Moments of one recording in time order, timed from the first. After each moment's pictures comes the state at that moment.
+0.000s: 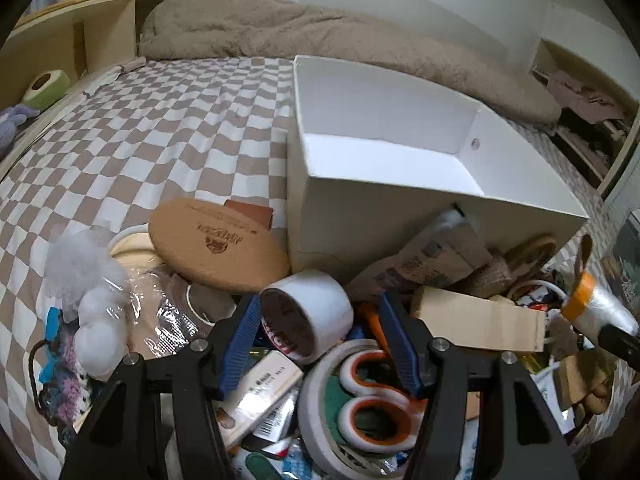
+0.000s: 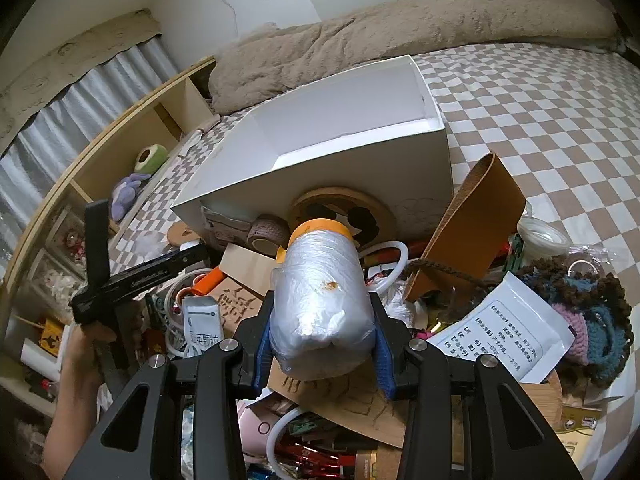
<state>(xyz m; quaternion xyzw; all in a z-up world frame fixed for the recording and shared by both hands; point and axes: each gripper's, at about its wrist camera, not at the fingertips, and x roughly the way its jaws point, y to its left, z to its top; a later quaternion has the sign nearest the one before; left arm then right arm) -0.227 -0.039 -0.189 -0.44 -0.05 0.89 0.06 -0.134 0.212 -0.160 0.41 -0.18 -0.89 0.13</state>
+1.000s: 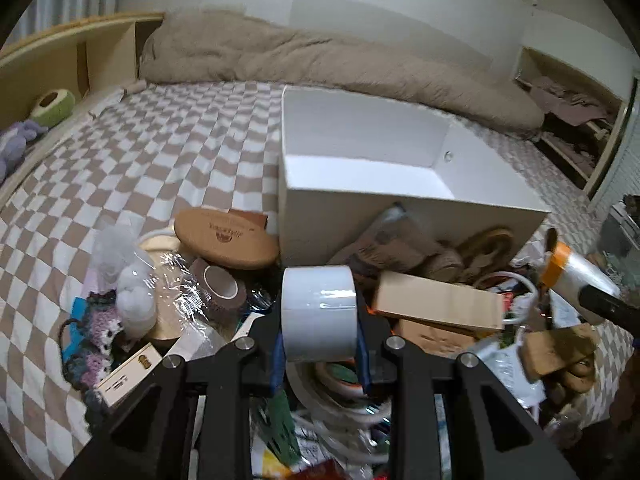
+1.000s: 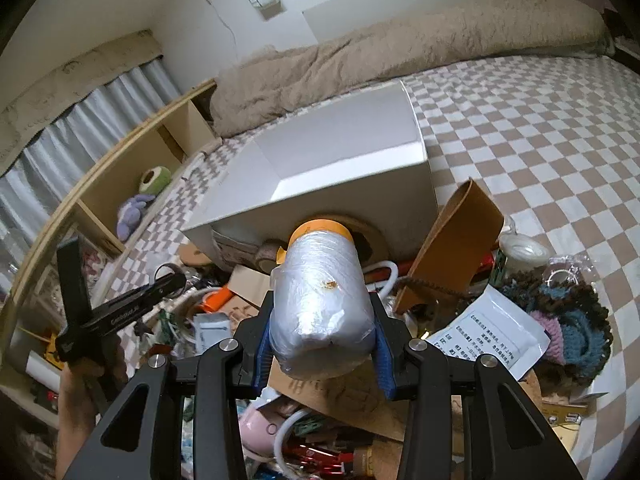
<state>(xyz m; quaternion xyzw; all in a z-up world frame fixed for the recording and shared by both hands) -0.166 -0.037 -0.147 -0.38 -0.04 0.92 0.09 -0.118 0.221 -0.136 0.37 -0.20 -0.90 0.12</state>
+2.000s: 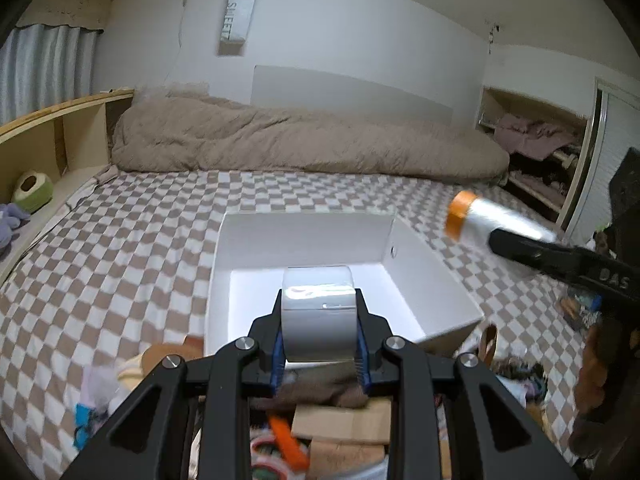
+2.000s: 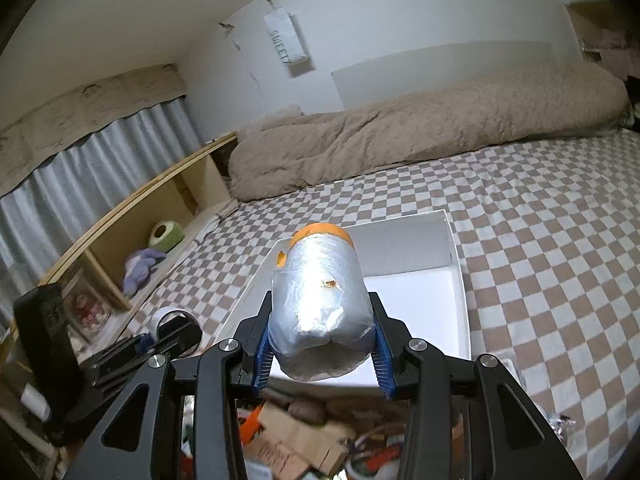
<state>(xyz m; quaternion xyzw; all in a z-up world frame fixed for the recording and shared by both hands) -0.211 0.014 -0.063 -0.27 -0.04 0.95 0.13 -0.207 0.216 -0.051 0.28 -0.18 -0.94 0.12</state>
